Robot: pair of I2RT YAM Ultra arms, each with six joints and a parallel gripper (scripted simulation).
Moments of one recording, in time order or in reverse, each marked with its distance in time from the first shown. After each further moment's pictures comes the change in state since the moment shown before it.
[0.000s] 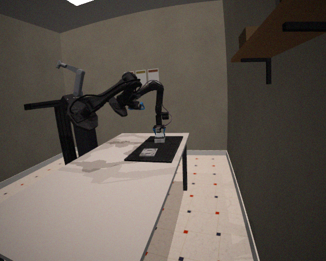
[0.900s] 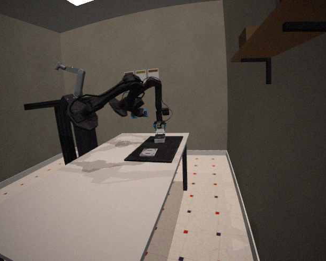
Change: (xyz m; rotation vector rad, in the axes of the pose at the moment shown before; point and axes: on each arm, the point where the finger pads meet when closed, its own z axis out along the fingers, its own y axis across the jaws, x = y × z) left arm 0.002 0.009 -0.041 -0.019 0.007 0.000; right arm 0.070 -0.037 0.010 -0.172 0.089 -0.214
